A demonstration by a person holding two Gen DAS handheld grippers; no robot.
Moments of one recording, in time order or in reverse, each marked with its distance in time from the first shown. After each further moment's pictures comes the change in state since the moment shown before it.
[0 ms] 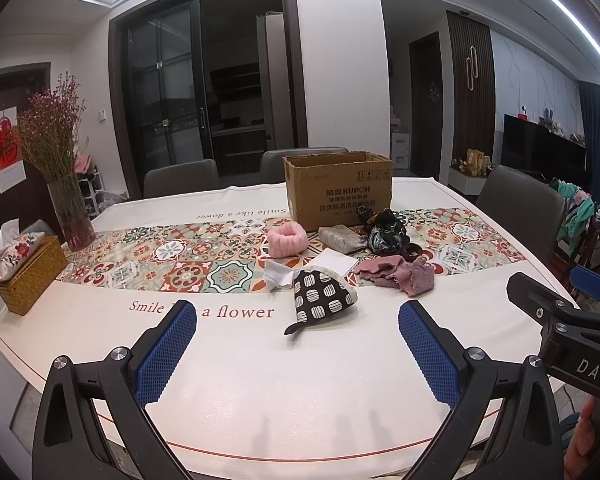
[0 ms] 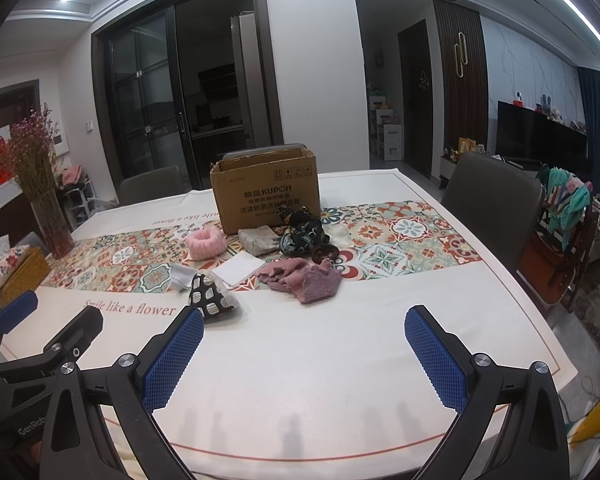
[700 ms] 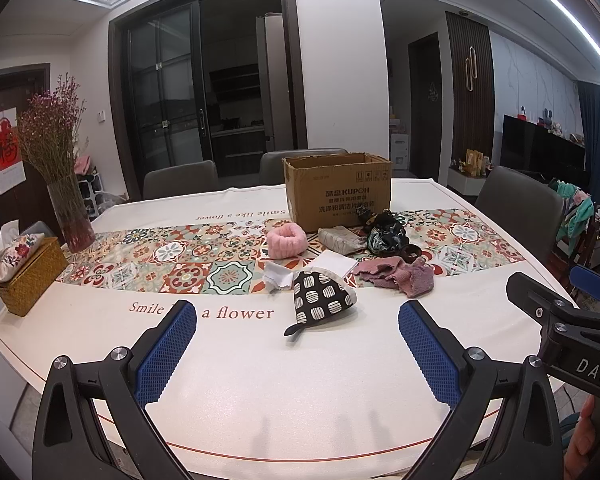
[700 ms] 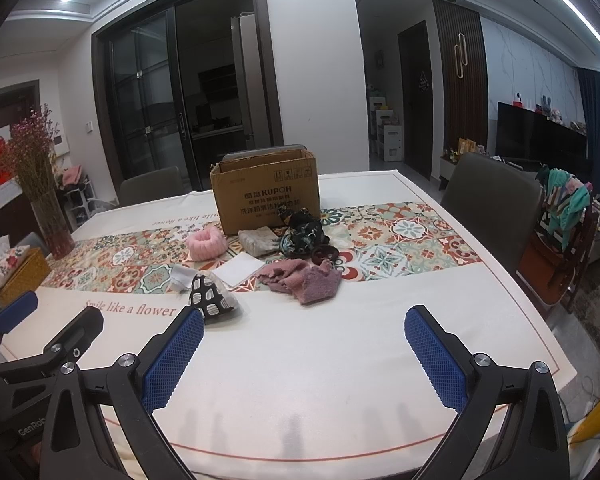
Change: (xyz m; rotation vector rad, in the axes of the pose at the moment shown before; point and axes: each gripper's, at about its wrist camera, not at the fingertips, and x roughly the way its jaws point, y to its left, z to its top) left arm 0.000 0.000 0.000 0.000 0.000 0.000; right arm -0.001 0.000 0.000 0.000 -0.001 0.001
